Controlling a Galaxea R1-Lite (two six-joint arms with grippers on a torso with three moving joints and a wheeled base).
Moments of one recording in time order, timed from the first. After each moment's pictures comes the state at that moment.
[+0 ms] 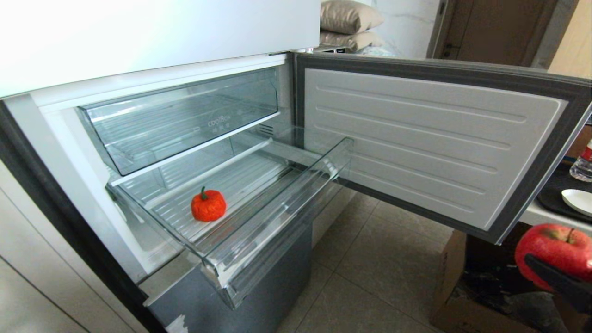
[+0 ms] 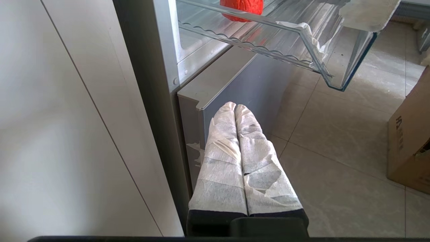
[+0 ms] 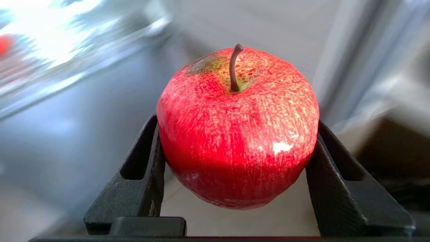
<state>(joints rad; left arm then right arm) 0.00 0.00 -0.01 0.02 0.00 0.00 0.18 0.87 -0.20 -0.56 0.07 0.05</state>
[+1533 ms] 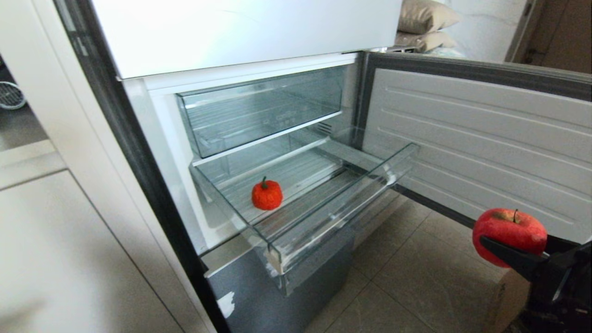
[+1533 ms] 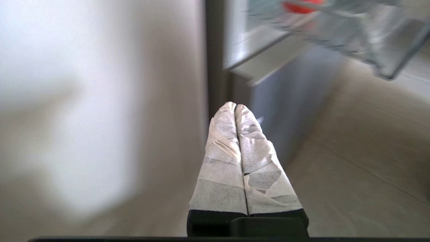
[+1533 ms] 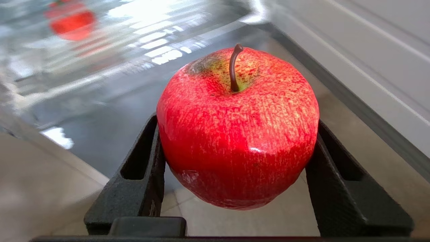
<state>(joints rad) 0.00 0.00 -0.01 0.02 0.00 0.00 0.22 1.09 -0.29 -0.63 0.11 0.06</state>
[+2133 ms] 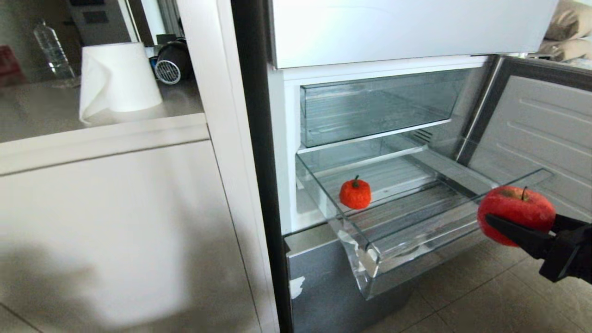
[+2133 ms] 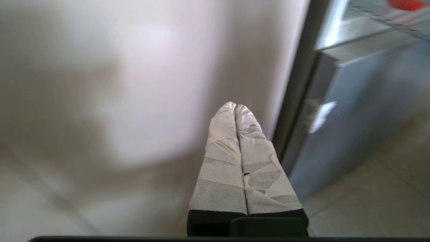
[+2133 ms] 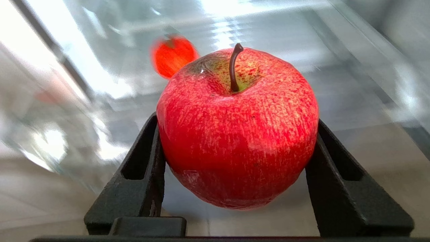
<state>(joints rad) 0.00 0.00 -0.01 0.02 0.00 0.00 0.19 1.09 -0.37 -0.63 0.11 0.06</state>
